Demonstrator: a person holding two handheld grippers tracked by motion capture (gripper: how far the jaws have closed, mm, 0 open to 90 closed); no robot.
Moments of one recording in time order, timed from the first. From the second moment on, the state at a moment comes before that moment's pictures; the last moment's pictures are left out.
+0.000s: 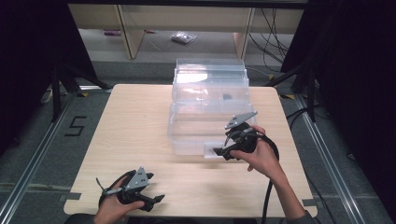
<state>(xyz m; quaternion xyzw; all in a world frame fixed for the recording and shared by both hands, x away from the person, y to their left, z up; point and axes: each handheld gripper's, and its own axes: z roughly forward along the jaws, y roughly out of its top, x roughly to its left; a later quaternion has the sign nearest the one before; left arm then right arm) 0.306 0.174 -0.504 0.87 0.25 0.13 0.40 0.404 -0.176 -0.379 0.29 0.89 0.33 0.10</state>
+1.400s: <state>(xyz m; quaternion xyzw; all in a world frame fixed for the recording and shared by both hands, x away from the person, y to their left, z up) 0.305 0.174 -0.503 0.87 0.25 0.14 0.40 0.371 -0.189 -0.403 0.28 0.88 0.36 0.12</state>
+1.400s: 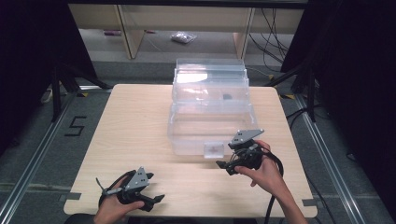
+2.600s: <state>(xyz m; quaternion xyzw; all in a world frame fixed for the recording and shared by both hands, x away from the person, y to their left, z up) 0.305 0.174 -0.503 0.87 0.25 0.14 0.40 0.348 -0.198 -0.446 0.29 0.88 0.36 0.10</state>
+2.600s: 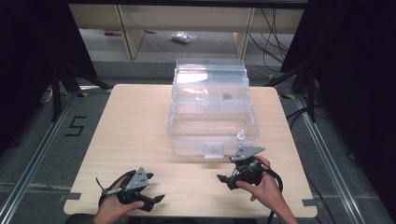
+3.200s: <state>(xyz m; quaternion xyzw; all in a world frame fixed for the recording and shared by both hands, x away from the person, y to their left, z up) 0.306 0.174 -0.503 0.87 0.25 0.14 0.40 0.339 -0.212 -0.461 0.32 0.87 0.36 0.10</state>
